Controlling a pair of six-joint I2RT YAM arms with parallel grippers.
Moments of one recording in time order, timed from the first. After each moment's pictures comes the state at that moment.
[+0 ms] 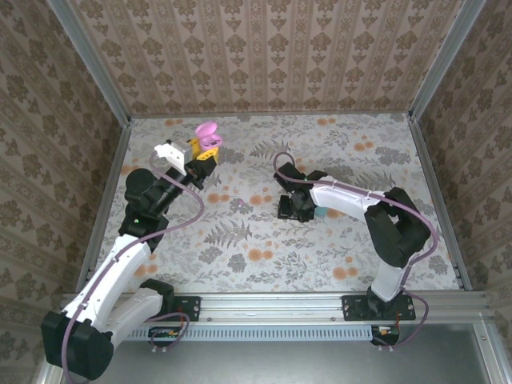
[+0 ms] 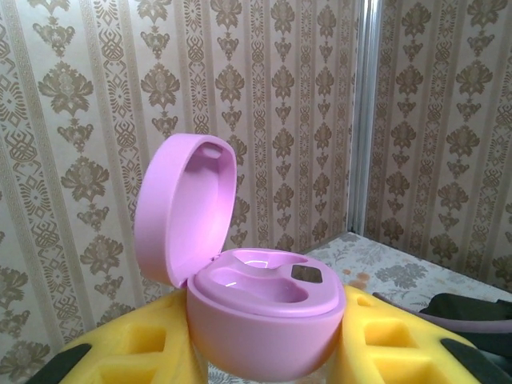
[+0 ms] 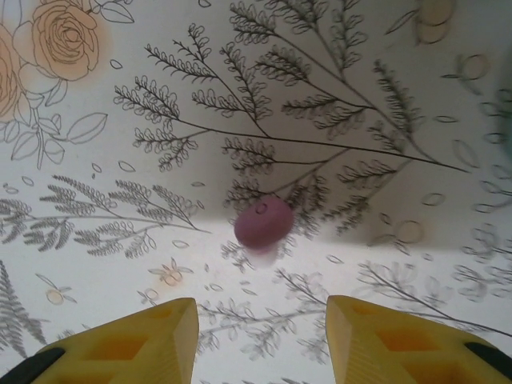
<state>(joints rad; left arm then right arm) -0.38 0.90 0.71 0.37 0.40 -0.04 0.63 1.79 1.18 -0.71 -0.02 0.78</state>
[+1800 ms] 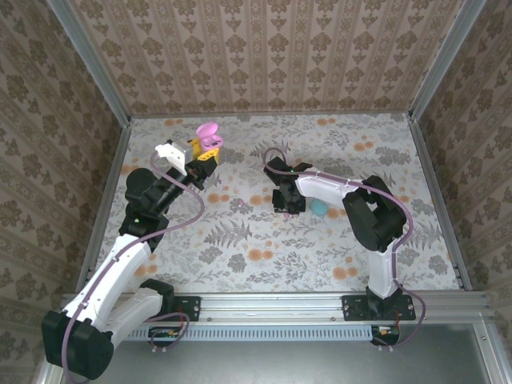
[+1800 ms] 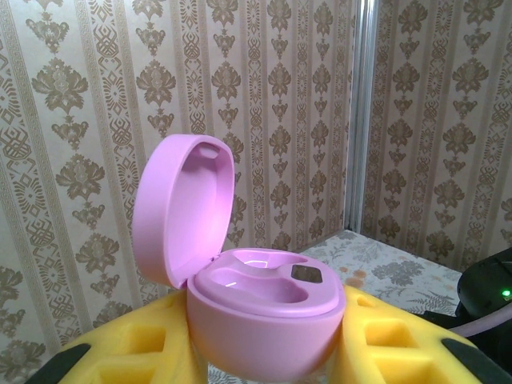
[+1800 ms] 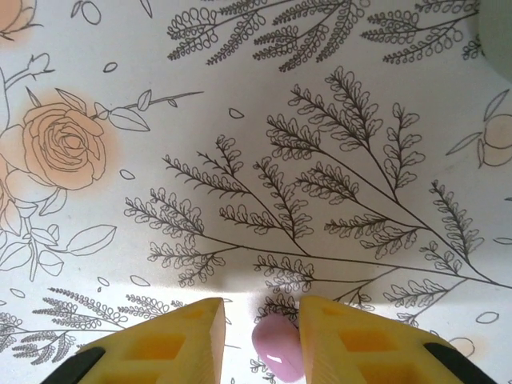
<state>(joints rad) -0.38 0.90 0.71 0.36 0.40 -0.04 0.63 1.98 1.37 -0.78 0.04 0.75</state>
